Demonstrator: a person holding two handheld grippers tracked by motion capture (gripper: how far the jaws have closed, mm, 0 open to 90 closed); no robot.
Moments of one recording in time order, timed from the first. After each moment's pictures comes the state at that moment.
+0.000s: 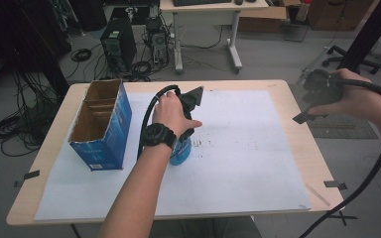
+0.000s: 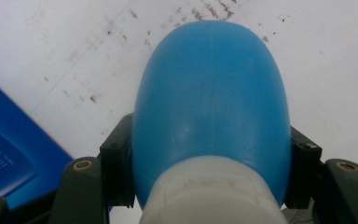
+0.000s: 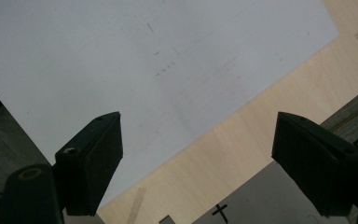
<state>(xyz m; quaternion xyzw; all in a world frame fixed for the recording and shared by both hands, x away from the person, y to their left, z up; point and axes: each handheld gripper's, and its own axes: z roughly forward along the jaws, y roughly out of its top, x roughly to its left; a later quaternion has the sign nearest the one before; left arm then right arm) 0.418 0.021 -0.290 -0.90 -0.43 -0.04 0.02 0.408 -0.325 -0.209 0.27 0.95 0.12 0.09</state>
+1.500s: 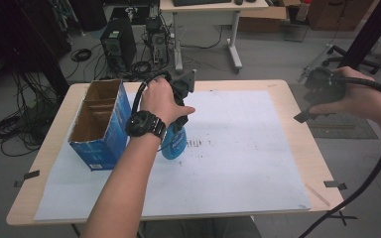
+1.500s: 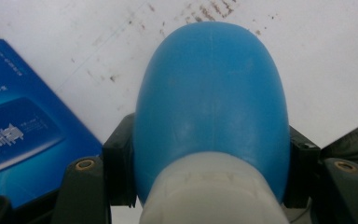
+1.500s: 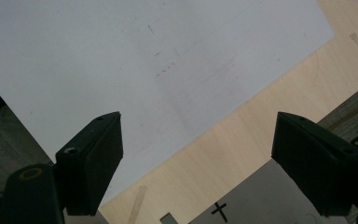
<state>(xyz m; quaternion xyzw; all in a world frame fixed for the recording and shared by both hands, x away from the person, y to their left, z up) 0.410 0.041 -0.233 -0.89 -0.45 -0.03 0.00 0.405 -0.324 -0.201 0.27 0.95 0.12 0.10</state>
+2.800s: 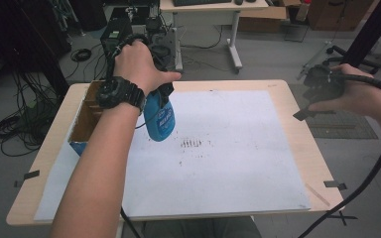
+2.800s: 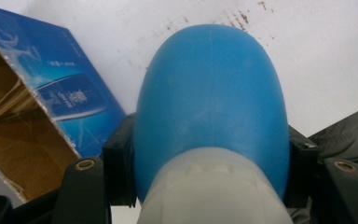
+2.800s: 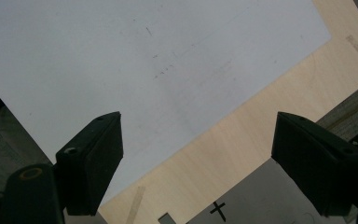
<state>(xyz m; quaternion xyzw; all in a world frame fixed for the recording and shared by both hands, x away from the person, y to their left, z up) 0.413 0.076 -0.148 -0.86 -0.50 -0.04 -0.02 0.409 -0.322 -0.197 0.27 0.95 0.12 0.10</state>
